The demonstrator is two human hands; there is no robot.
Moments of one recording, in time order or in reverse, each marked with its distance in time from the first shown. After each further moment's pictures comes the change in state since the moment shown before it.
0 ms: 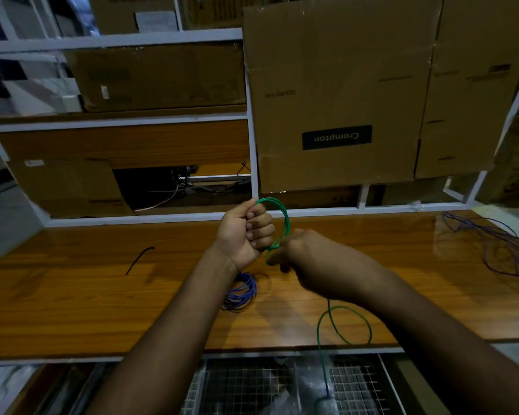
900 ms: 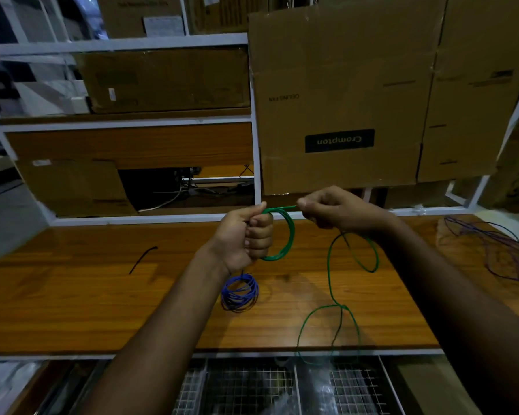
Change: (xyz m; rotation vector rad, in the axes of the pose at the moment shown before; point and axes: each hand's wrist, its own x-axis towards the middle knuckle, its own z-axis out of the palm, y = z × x) left_hand -0.019 0.012 0.001 0.237 -0.106 -0.154; right_hand 0.029 0.090 -0.019 0.775 0.139 0.039
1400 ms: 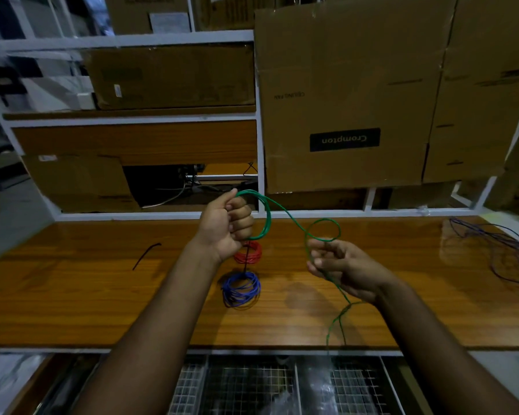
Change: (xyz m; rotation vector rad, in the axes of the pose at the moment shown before) left_hand 0.000 0.015 -0.021 -0.192 0.235 0.246; right_hand -0.041 0.075 0.063 1.017 0.156 0.293
